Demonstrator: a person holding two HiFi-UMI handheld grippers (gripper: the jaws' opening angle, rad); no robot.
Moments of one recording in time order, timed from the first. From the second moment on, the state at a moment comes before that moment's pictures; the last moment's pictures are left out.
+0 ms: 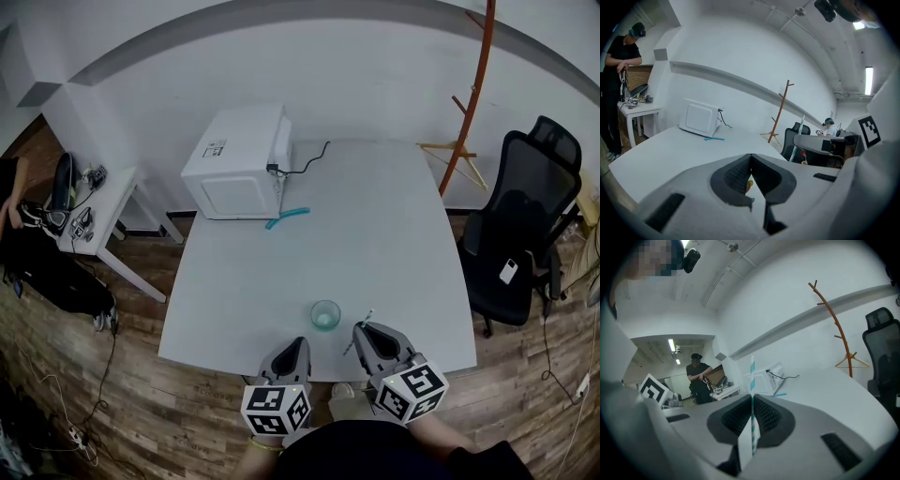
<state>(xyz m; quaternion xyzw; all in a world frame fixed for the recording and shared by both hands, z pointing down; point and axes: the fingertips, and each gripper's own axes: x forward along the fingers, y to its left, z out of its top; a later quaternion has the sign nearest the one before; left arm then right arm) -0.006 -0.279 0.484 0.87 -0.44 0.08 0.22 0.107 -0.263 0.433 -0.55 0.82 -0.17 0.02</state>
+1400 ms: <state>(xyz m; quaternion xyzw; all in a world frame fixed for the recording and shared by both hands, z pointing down) -0.005 -0.345 0.530 0.81 -0.52 0.10 0.24 0.098 -0.380 0.489 -0.47 0.86 -0.19 -0.03</state>
